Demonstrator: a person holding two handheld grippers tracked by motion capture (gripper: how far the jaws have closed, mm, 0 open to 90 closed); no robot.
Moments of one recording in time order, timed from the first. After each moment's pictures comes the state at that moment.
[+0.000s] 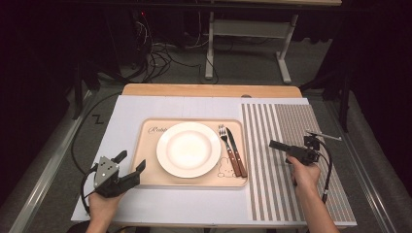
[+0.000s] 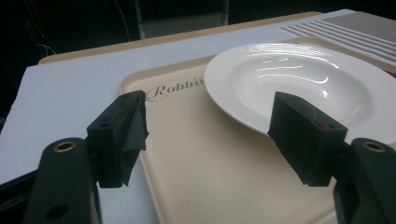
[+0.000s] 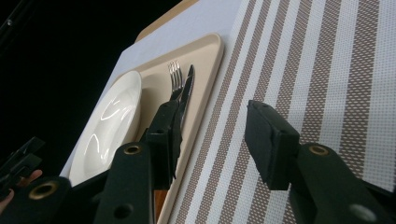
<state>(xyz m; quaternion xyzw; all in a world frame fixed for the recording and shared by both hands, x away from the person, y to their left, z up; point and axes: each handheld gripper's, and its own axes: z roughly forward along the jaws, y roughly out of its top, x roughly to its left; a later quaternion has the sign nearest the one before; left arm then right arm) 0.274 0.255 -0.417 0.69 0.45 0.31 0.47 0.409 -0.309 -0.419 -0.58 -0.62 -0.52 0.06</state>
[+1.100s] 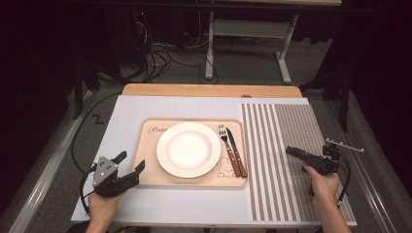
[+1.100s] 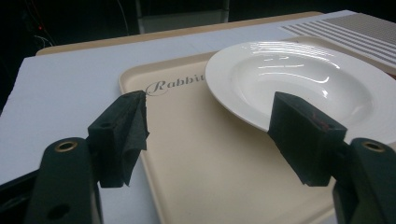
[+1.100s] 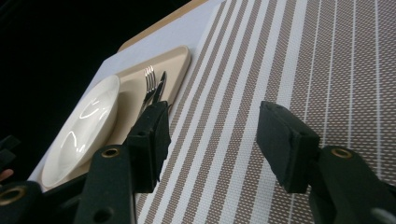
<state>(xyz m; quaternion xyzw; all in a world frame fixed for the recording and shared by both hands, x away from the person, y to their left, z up) 0.274 0.258 -0.418 0.69 0.46 0.30 0.47 0.380 -0.350 -0.418 -0.58 -0.62 -0.53 0.00</state>
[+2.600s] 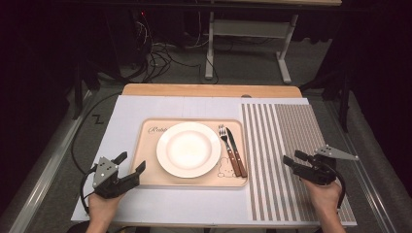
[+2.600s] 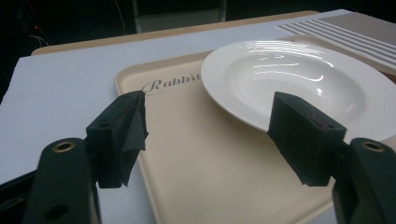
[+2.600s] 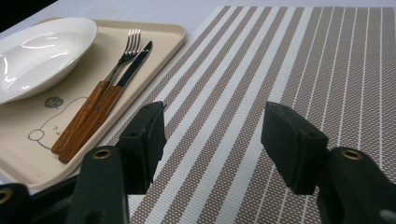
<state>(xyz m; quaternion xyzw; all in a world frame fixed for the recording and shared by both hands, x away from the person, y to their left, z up) 0.272 0.256 -0.417 0.69 0.46 0.29 0.47 0.345 -0.321 -0.403 -0.48 -0.73 -0.45 -0.19</state>
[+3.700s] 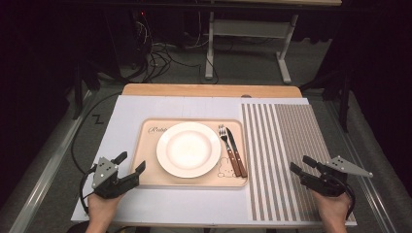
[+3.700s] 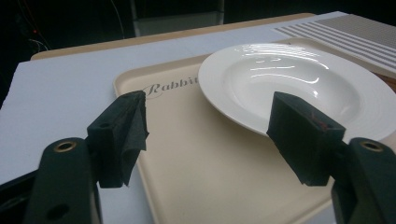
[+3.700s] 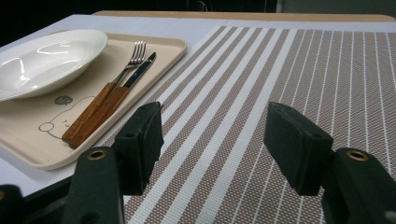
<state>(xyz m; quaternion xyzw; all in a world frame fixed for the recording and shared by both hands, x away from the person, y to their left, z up) 0.270 0.256 -0.414 0.69 0.45 0.30 0.48 0.314 -0.336 -0.405 -0.46 -0.71 -0.48 -0.22</state>
